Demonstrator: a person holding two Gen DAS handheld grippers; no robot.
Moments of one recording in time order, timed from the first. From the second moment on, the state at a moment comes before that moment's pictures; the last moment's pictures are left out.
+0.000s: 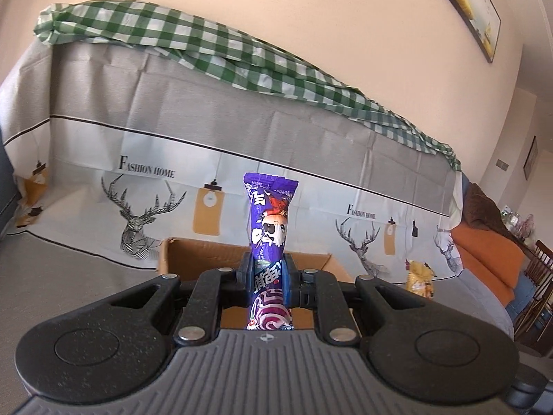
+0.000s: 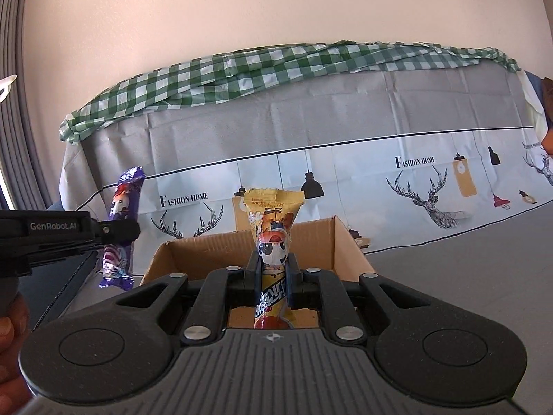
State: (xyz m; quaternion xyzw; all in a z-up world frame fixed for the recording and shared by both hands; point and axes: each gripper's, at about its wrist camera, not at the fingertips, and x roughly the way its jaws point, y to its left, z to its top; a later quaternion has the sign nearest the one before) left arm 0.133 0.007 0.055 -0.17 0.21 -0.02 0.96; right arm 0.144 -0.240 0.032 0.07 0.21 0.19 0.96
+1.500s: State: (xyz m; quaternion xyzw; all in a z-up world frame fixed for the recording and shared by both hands) left arm -0.010 -0.037 0.009 -0.08 0.30 0.04 0.95; right arm 0.031 -0.267 0.014 0.02 0.22 0.16 0.96
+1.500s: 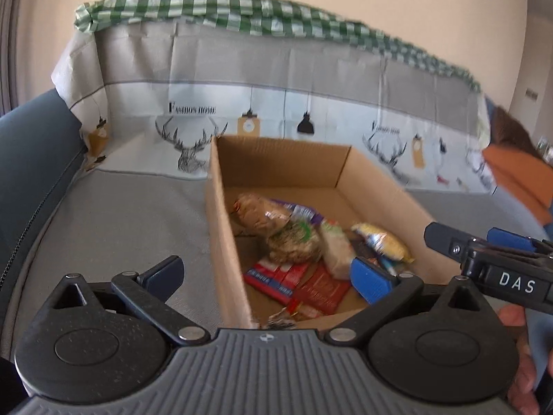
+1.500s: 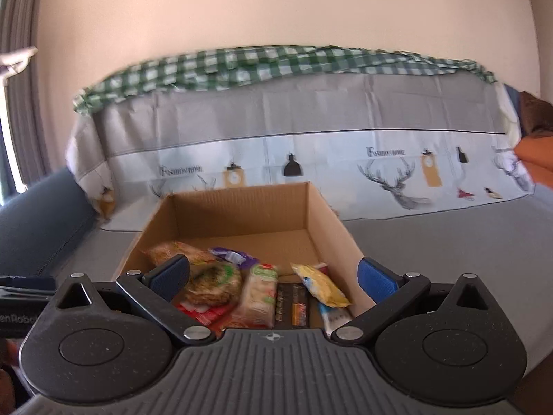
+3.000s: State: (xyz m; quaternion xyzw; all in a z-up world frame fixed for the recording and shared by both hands) left arm 0.017 -0.033 -0.006 -0.09 0.32 0.04 0.94; right arm 0.046 -0.252 0.006 0.00 0.24 0.16 0.96
